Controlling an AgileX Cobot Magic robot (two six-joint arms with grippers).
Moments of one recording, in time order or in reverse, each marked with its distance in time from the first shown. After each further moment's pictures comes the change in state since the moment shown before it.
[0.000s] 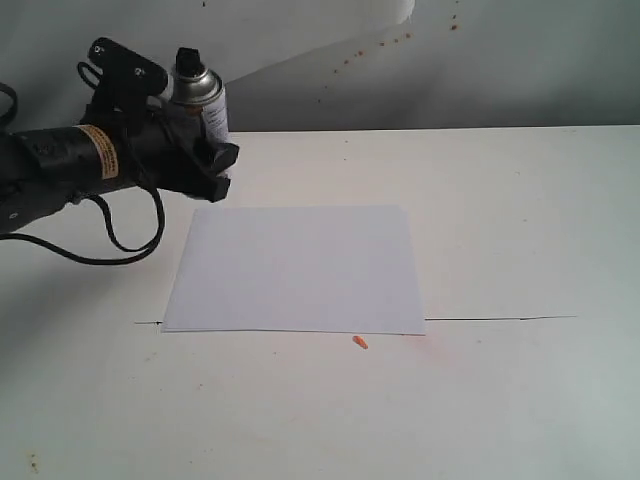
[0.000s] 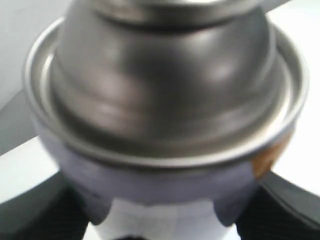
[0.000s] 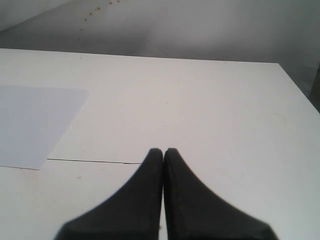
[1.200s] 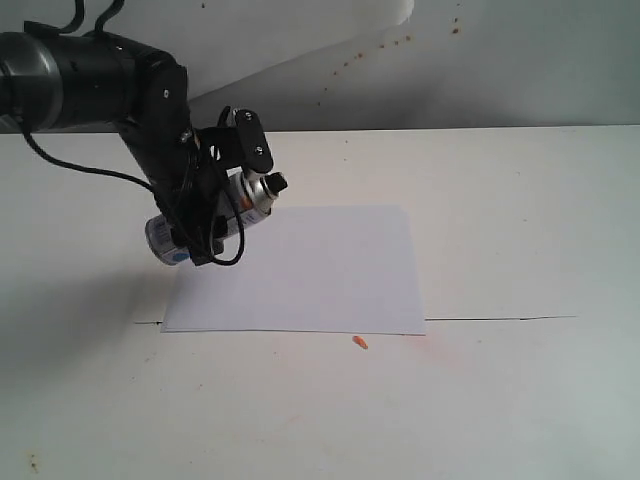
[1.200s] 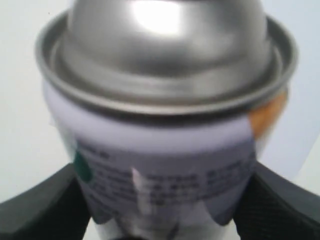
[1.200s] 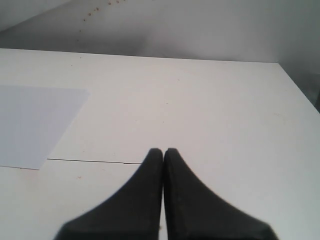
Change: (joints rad) left arm -0.146 0.278 -0.560 -0.566 1.191 1.161; right arm 0.000 0.000 0.000 0.000 0.000 0.000
